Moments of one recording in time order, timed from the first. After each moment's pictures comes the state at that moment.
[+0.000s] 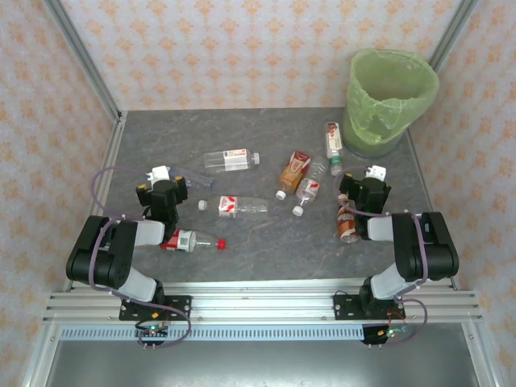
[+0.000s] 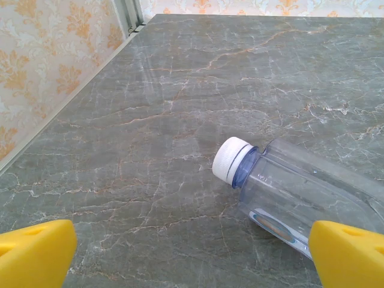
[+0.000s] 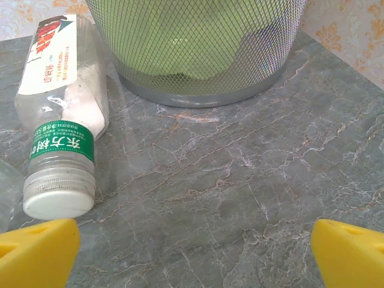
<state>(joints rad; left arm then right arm) -0.08 1.50 0.39 0.67 -0.50 -0.12 0.02 1.53 0.40 0.71 0.24 0.18</state>
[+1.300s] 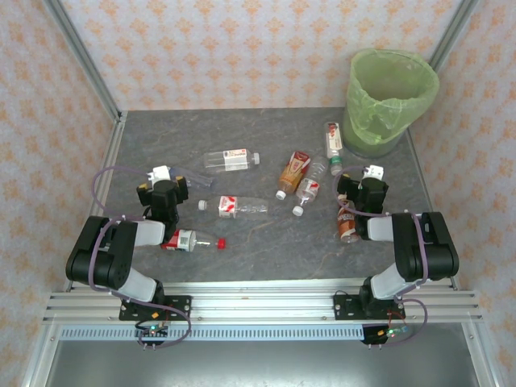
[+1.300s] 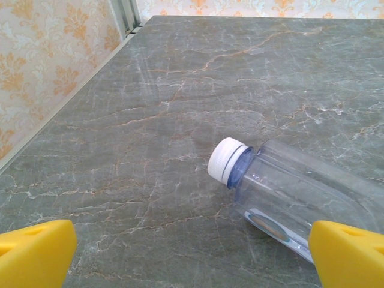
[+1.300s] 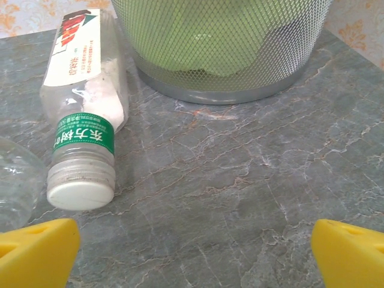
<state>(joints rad) -0.09 1.50 0.39 0.67 -0.50 -0.12 0.02 1.53 0.40 0.71 0.18 0.16</state>
